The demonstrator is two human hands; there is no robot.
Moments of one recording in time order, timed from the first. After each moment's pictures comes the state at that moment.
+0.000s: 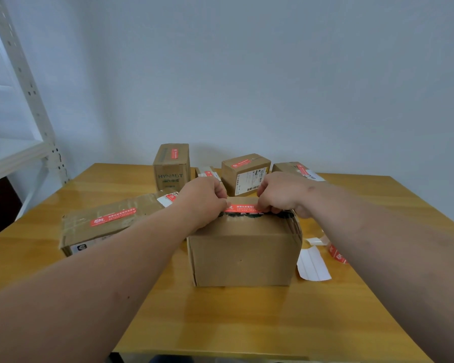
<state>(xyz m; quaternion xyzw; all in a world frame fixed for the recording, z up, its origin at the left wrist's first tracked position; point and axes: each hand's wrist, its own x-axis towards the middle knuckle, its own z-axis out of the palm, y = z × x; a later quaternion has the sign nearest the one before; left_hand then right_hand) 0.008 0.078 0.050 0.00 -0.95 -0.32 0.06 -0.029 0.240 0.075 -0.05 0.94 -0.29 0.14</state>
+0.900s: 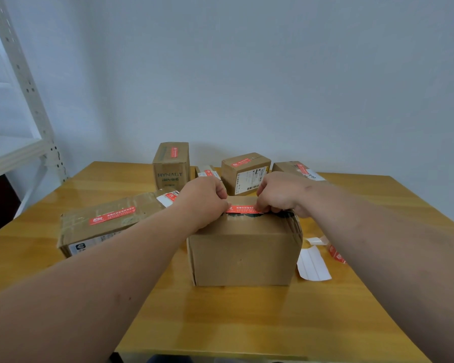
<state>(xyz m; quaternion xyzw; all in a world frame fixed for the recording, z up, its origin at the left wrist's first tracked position) 0.006 0.079 0.048 0.00 -0.95 -0.30 0.07 -0.037 0.237 0.071 -0.05 0.95 -0.28 0.15</state>
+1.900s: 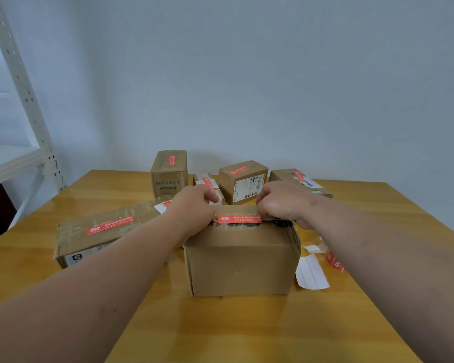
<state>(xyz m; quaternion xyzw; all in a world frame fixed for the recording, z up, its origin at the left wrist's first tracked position) -0.003 0.062 0.035 0.04 -0.92 -0.37 0.07 -0.029 0.247 0.072 -0.07 0.95 -0.28 0.10</state>
